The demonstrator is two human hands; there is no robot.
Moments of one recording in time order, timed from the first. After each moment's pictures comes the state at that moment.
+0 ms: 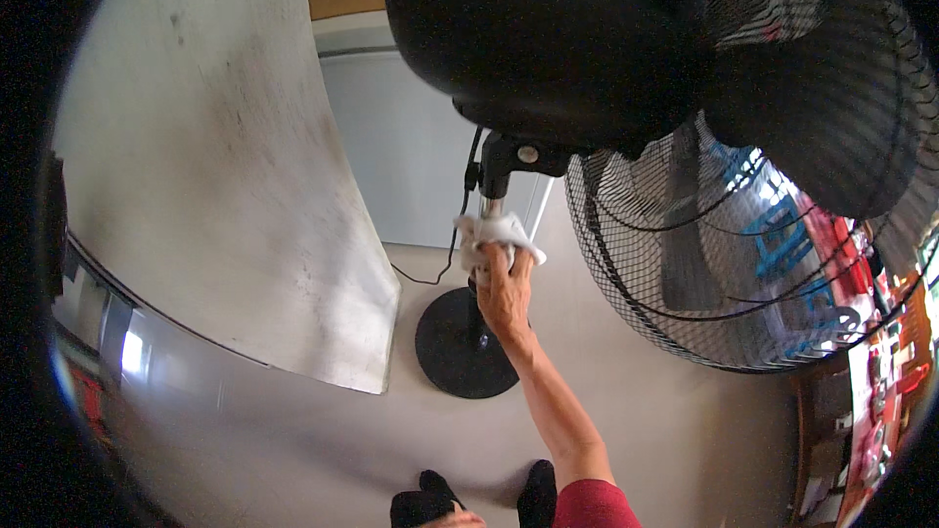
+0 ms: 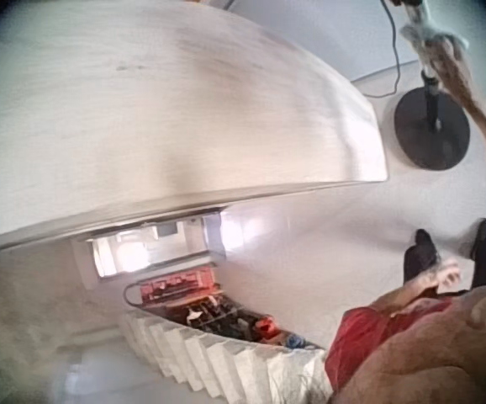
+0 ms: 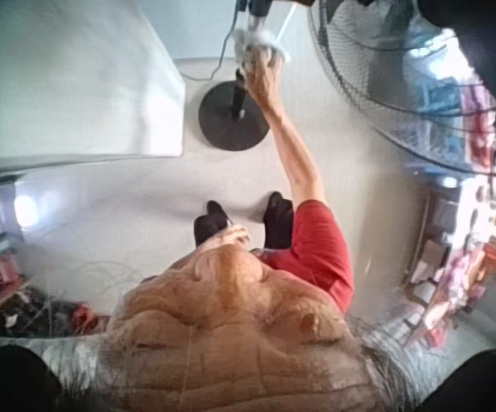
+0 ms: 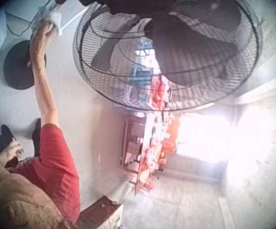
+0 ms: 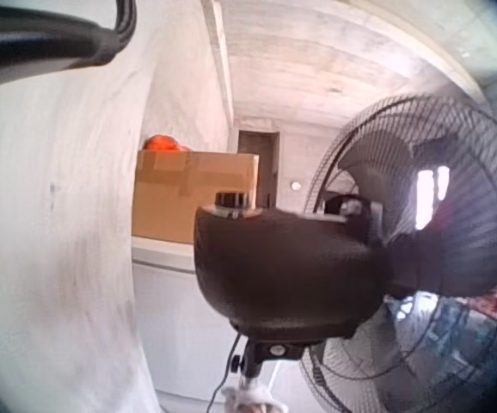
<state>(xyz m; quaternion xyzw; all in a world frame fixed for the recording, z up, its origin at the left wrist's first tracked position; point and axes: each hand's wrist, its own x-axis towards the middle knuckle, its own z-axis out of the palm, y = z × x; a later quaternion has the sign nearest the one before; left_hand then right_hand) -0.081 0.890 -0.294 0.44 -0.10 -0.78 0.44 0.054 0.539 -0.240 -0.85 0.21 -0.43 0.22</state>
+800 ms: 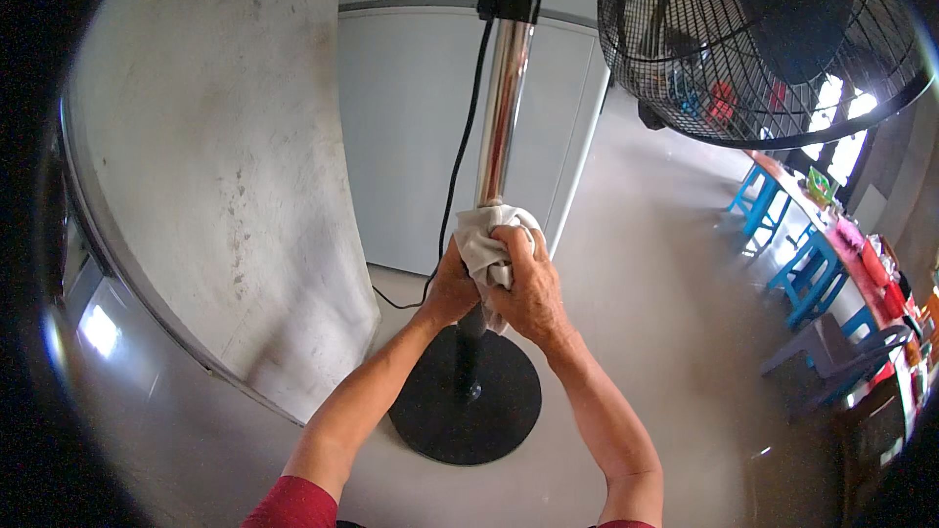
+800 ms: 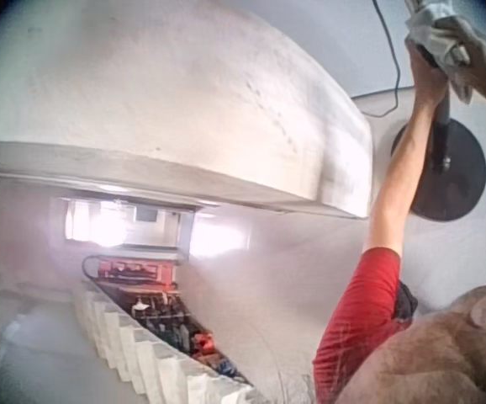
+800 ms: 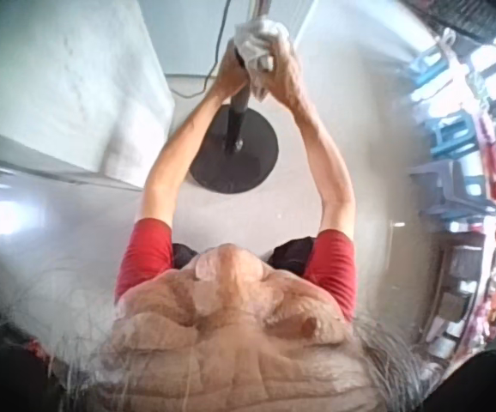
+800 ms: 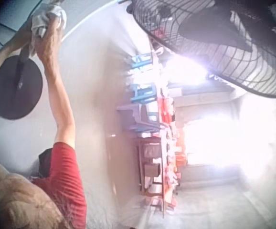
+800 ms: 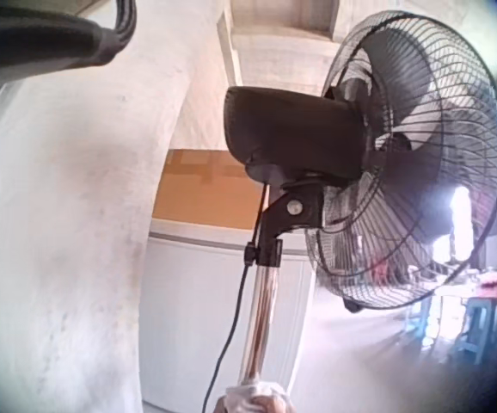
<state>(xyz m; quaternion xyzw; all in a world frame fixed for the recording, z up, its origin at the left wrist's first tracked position) 0.162 0.552 -0.431 0.57 -0.46 -0.04 0.68 0.038 0.496 -0.352 -0.88 0.05 -0.41 0.22</state>
